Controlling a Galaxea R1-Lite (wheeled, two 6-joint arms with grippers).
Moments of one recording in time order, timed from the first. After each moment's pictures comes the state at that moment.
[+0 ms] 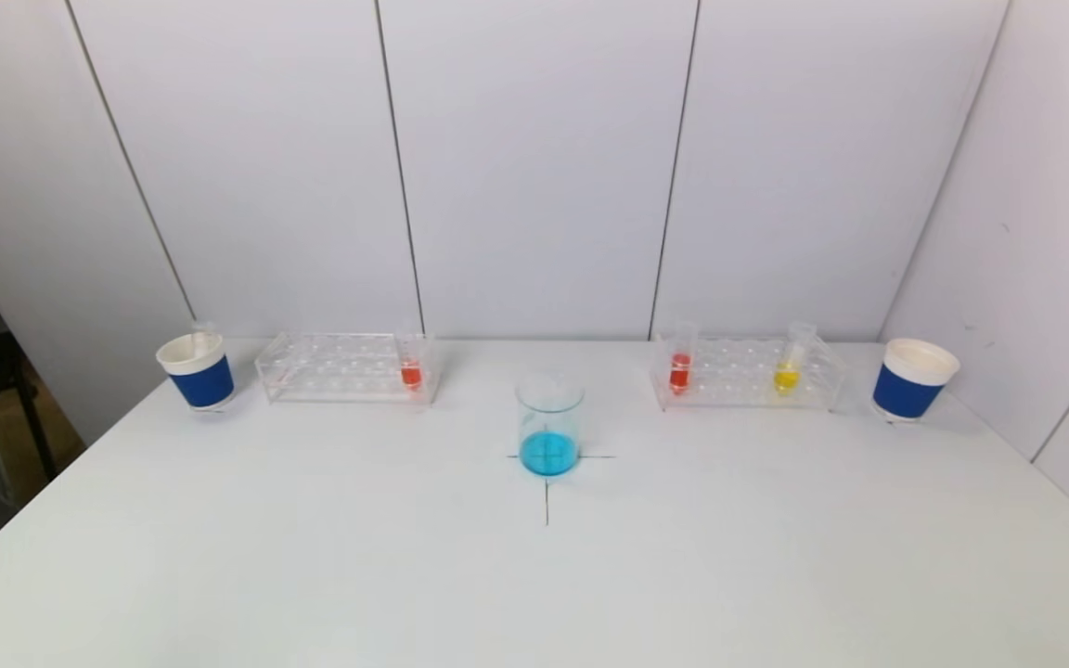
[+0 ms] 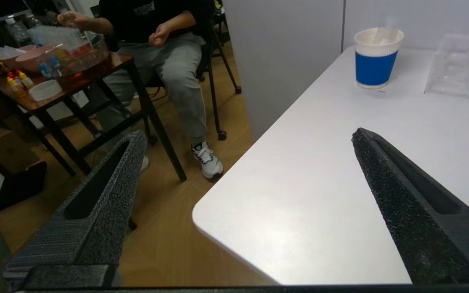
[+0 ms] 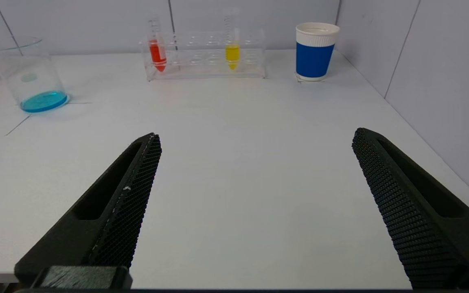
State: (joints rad) left arm -0.09 0.38 -0.26 -0.10 0.76 0.17; right arm 0.00 0.00 0.00 -0.01 -0.02 0.03
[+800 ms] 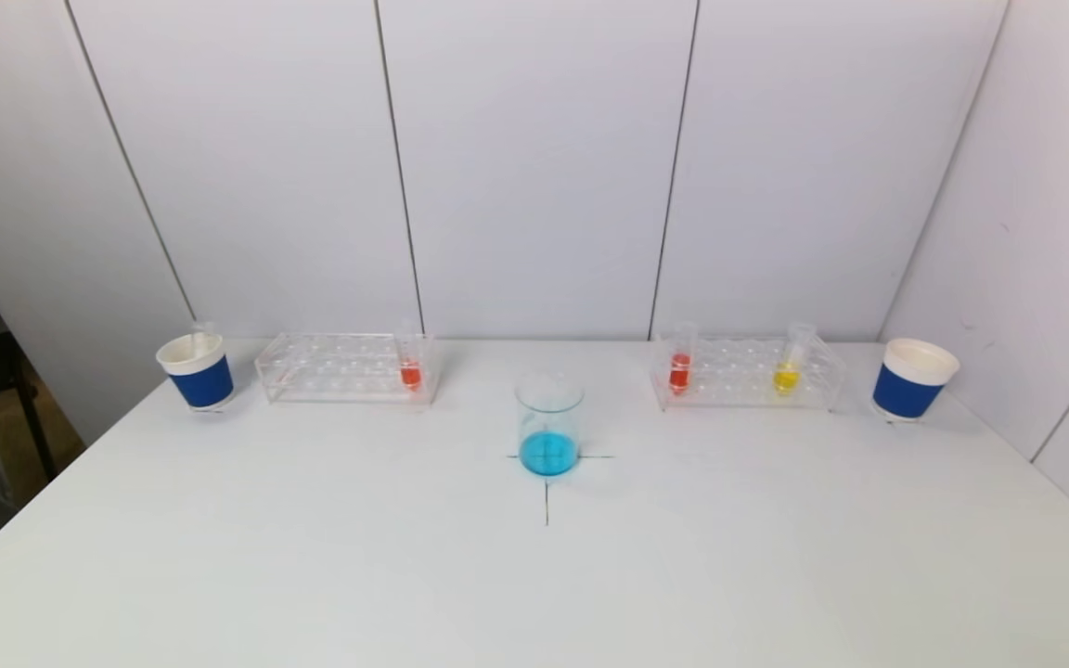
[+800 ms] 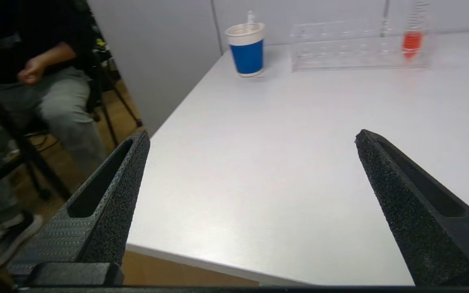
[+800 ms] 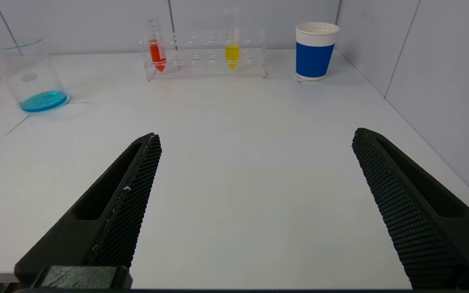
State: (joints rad) left arm 0.00 0.01 -0.06 -0.01 0.23 0.14; right arm 0.00 0.00 0.00 -0.01 -0.02 0.03
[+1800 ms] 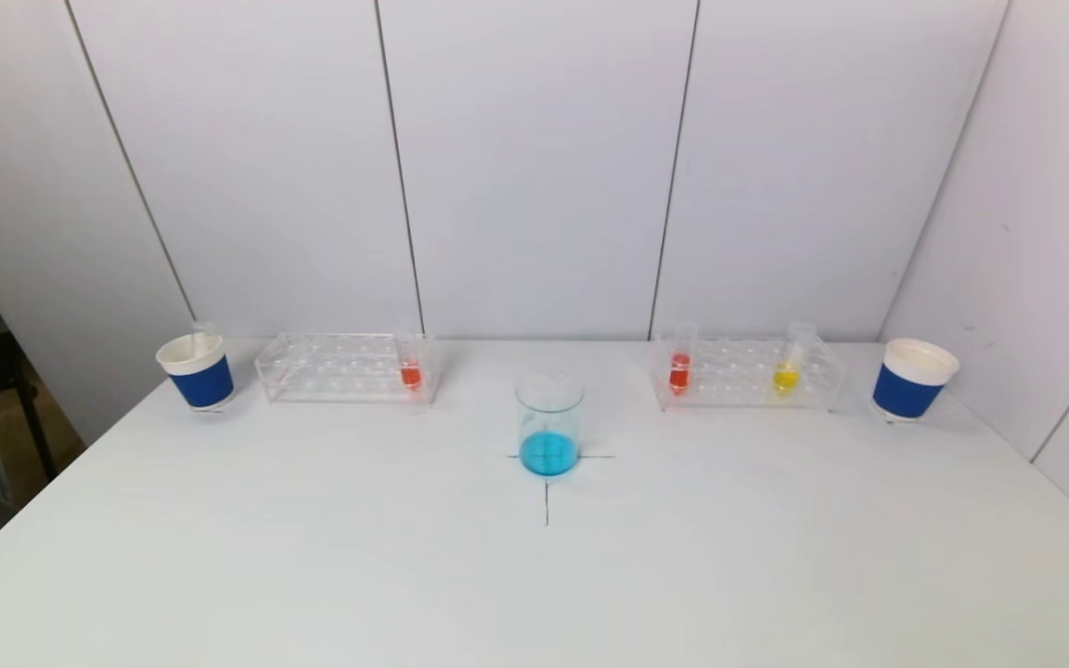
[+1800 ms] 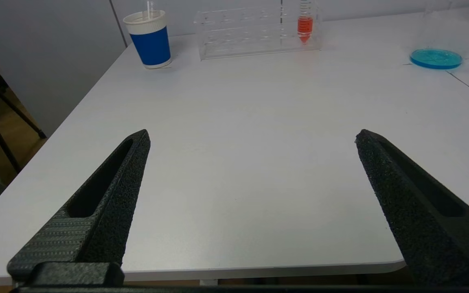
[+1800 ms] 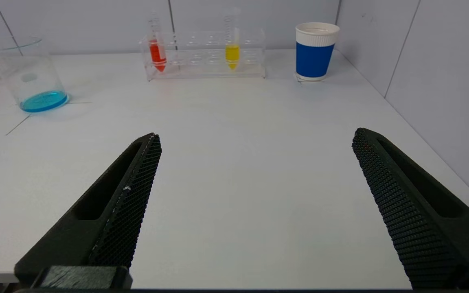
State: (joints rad) left arm 0.00 0.00 0.00 0.00 -0.03 0.07; right arm 0.00 0.00 0.00 -0.01 -0.02 0.03
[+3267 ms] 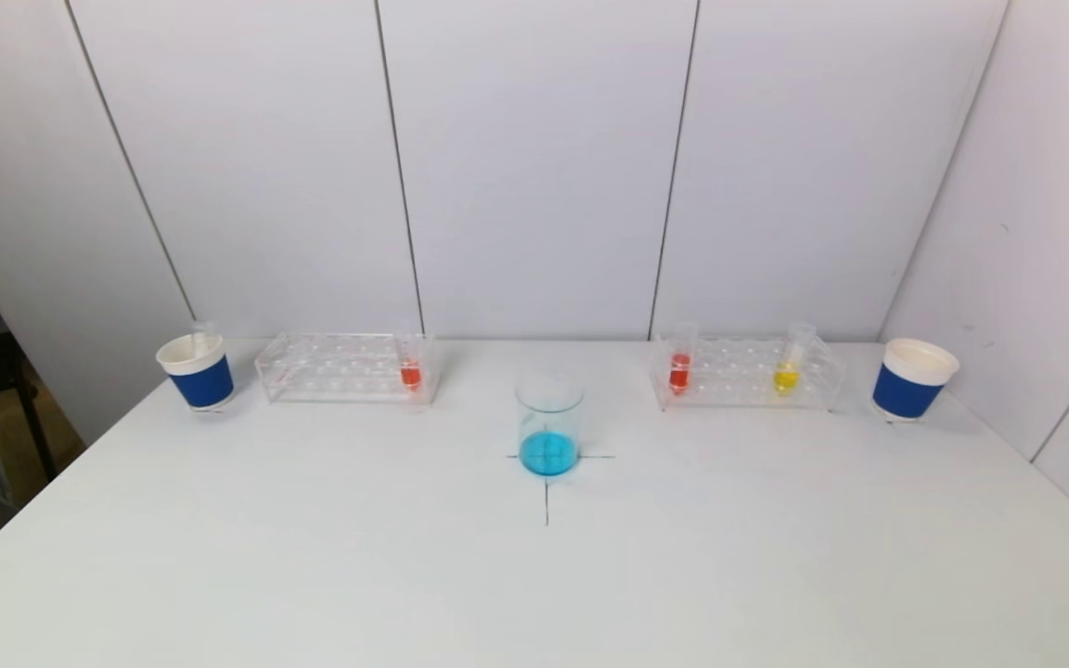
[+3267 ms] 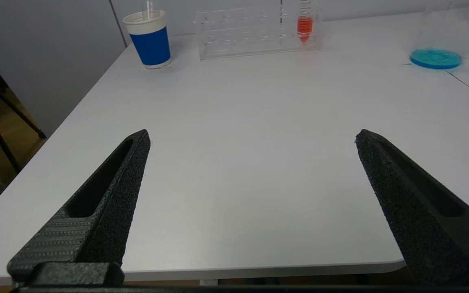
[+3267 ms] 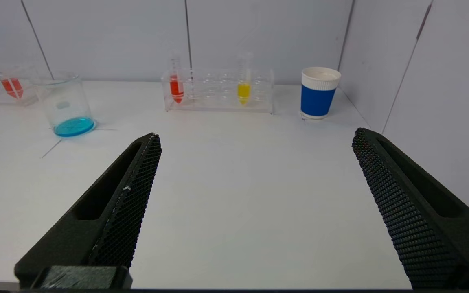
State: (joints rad) left arm 0.00 0.00 0.00 0.00 -0.03 0.07; right arm 0.00 0.06 -0.23 0.10 0.03 0.00
